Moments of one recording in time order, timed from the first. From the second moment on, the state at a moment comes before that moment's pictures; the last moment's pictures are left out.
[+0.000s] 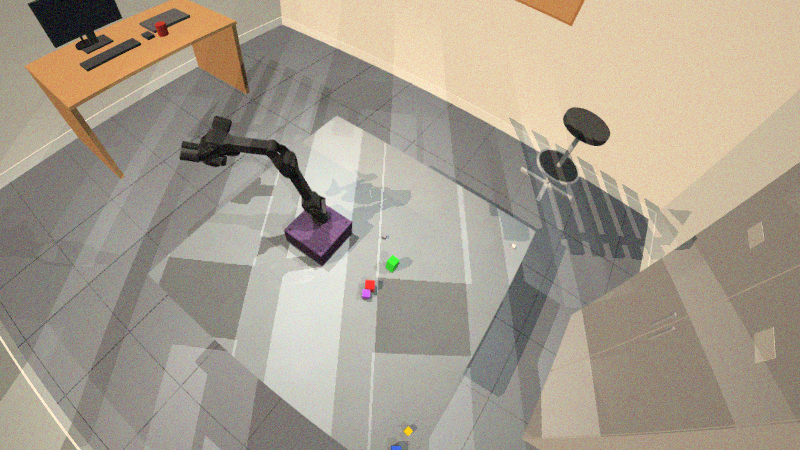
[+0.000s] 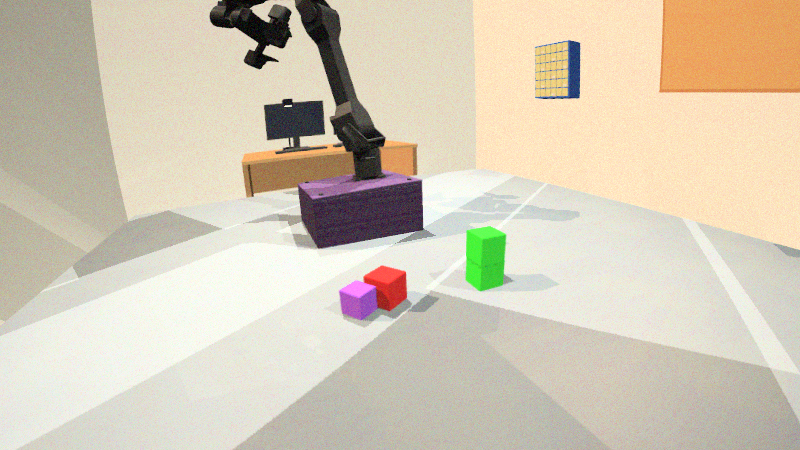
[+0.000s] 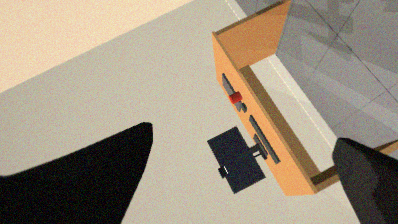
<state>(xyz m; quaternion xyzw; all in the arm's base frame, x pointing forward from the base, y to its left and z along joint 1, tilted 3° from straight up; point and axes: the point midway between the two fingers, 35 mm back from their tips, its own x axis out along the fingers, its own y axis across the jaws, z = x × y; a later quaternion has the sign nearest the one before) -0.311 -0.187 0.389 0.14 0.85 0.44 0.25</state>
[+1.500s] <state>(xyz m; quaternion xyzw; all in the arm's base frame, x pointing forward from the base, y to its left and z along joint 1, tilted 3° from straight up) -0.011 -0.387 0.255 -0.17 0.89 -0.08 0.41</state>
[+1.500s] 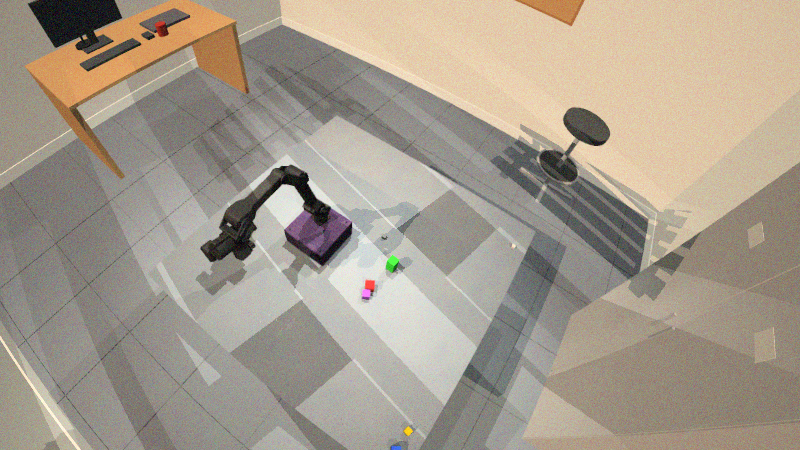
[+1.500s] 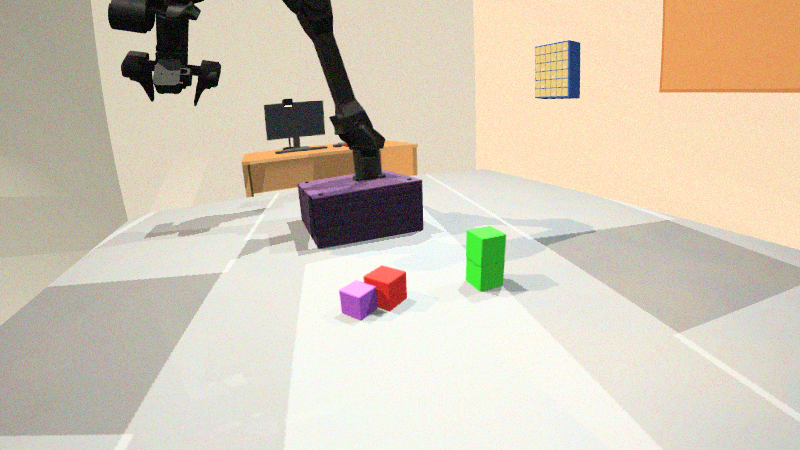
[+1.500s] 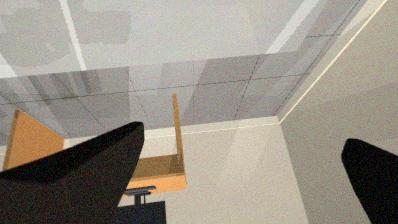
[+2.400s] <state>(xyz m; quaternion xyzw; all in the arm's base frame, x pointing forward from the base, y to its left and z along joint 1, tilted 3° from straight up) 0.267 -0.277 0.136 -0.02 0.70 -0.26 0.67</state>
